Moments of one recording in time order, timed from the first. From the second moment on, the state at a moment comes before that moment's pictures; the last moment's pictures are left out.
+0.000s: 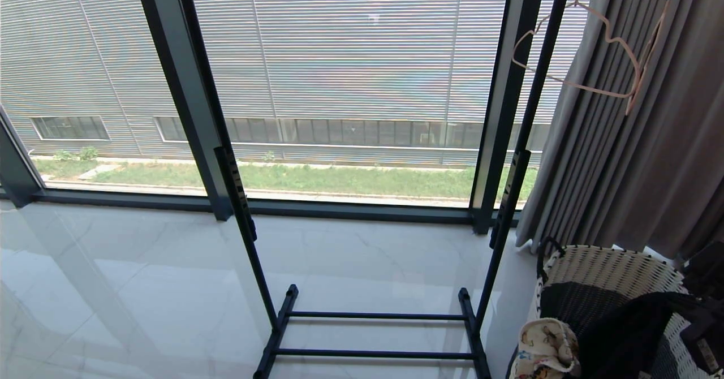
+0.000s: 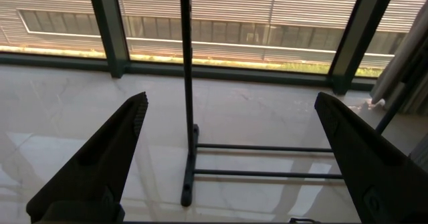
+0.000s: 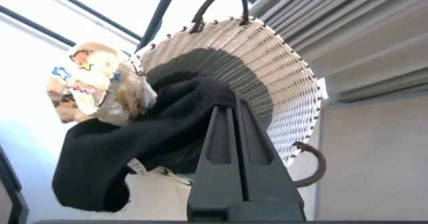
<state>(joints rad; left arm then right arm) -0.05 0.00 0.00 0.00 0.00 0.01 0.07 1.12 -0.31 -0.33 -0.01 -0.52</state>
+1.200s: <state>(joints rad) -0.05 0.00 0.00 0.00 0.00 0.05 0.26 0.87 -0.64 0.00 0.01 -0.52</state>
